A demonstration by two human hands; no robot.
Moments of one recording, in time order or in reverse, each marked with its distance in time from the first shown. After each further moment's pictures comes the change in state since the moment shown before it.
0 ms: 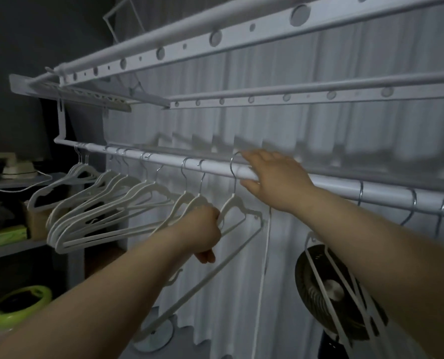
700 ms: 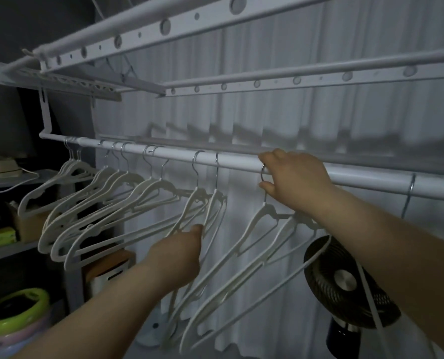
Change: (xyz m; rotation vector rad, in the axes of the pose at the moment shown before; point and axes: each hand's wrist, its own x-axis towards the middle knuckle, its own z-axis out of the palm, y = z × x) left_hand 0.000 -0.076 -0.010 0.597 0.025 0.047; right_hand 0.016 -0.015 0.024 -0.271 -0.047 0.070
